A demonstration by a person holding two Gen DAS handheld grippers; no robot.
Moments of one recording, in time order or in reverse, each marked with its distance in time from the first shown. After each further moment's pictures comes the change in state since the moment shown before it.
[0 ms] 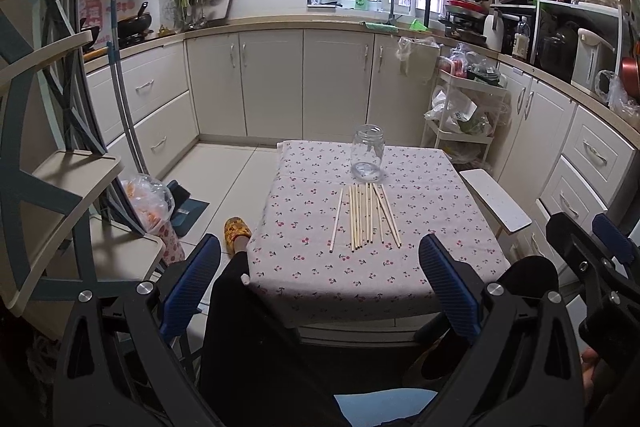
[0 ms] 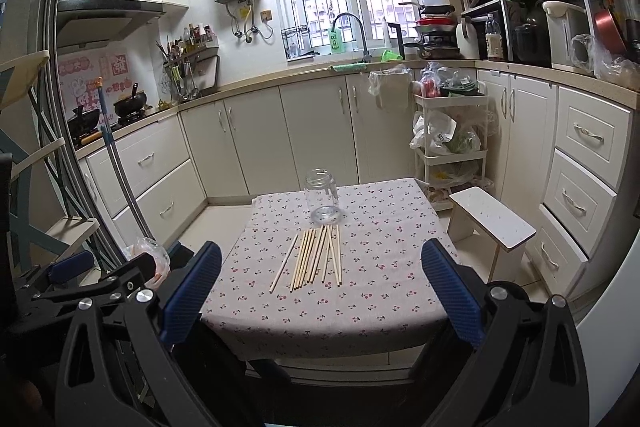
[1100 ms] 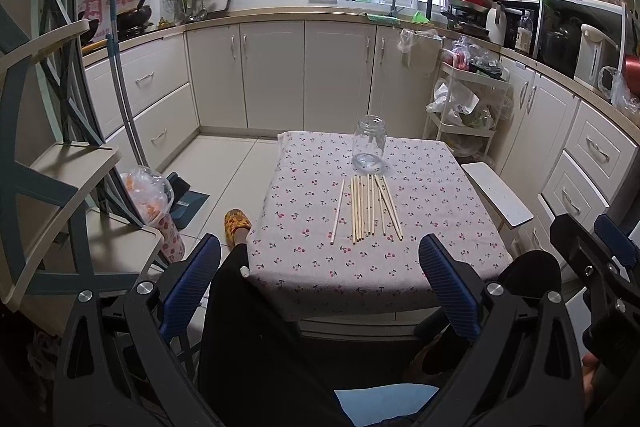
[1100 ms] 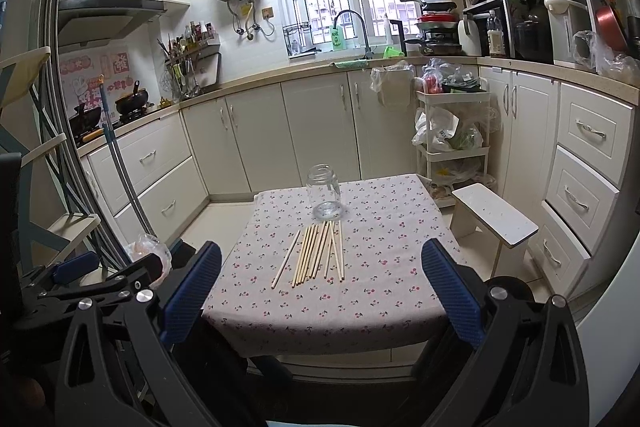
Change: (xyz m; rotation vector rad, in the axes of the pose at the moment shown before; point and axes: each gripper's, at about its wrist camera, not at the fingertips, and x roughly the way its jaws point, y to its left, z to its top) left arm 0.009 -0.012 -0.006 0.007 0.008 0.024; right arm 0.003 0.007 -0.009 -0.002 0.001 0.003
